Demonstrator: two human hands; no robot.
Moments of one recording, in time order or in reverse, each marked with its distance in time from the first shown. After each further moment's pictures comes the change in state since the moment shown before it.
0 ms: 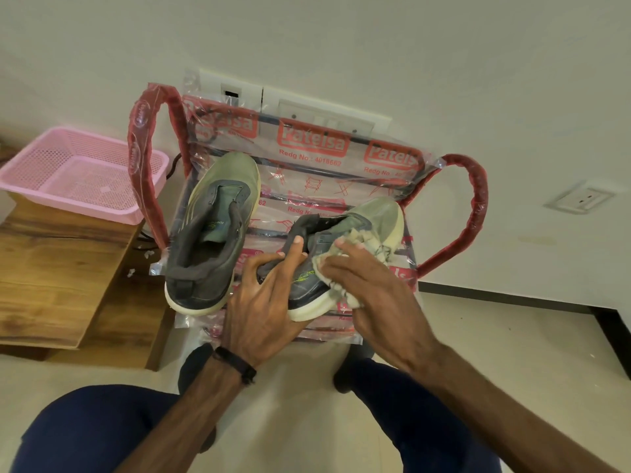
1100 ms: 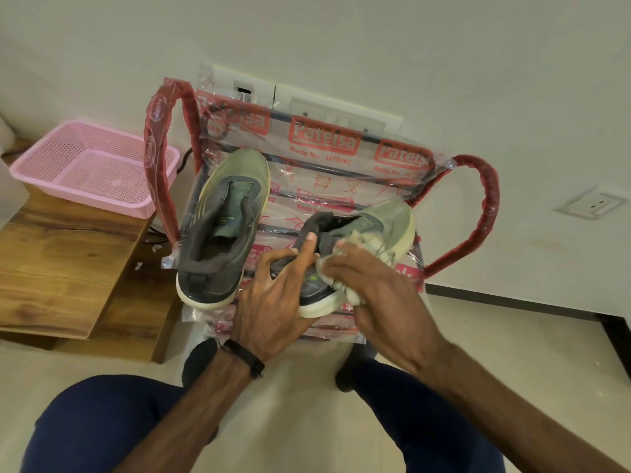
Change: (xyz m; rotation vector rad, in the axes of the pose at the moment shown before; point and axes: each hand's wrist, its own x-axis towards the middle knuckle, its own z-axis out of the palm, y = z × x) left_hand 0.004 0.002 0.000 -0.020 -0.002 0.026; right_hand 0.010 -0.019 -0.011 0.019 -0.094 0.038
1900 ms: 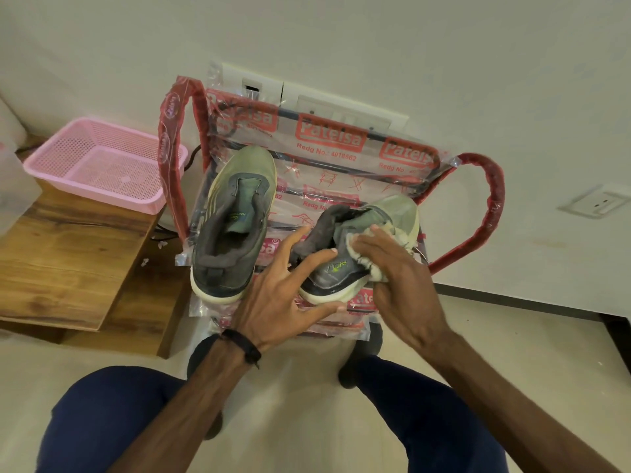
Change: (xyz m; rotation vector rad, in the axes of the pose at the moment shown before) left_hand 0.004 -0.011 -0.012 -0.293 -0.266 -0.043; right_hand -0.001 0.027 0.011 0.079 0.170 0.181
